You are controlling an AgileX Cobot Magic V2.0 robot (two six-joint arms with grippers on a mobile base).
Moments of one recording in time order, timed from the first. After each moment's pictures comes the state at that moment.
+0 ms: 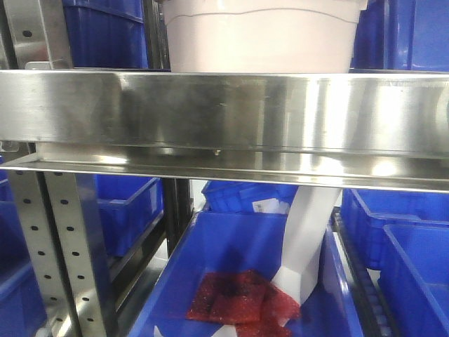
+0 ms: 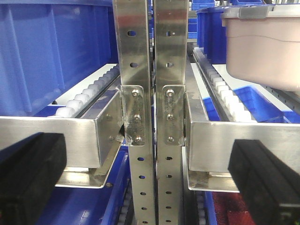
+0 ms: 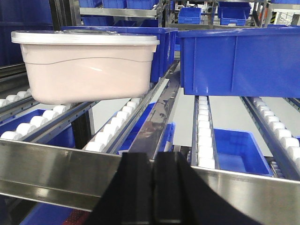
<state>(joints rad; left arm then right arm) -0.05 0.31 -0.32 -0.33 0.14 0.38 -0.26 0.01 -0.49 0.51 0.69 -0.38</state>
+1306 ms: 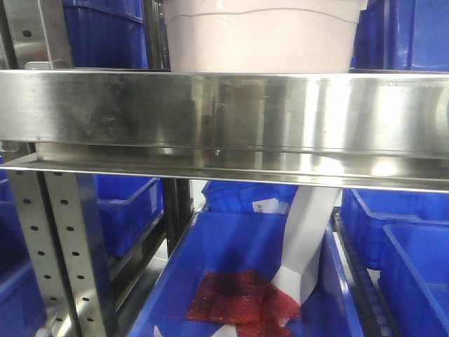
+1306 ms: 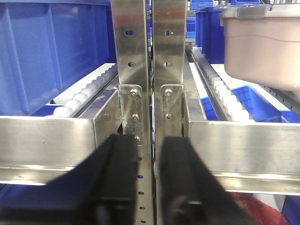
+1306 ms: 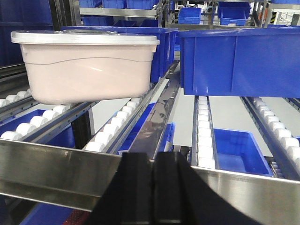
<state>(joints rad) -0.05 0.31 -0.32 -0.33 0.14 0.38 -0.26 0.01 -0.49 0.51 0.69 -0.38</state>
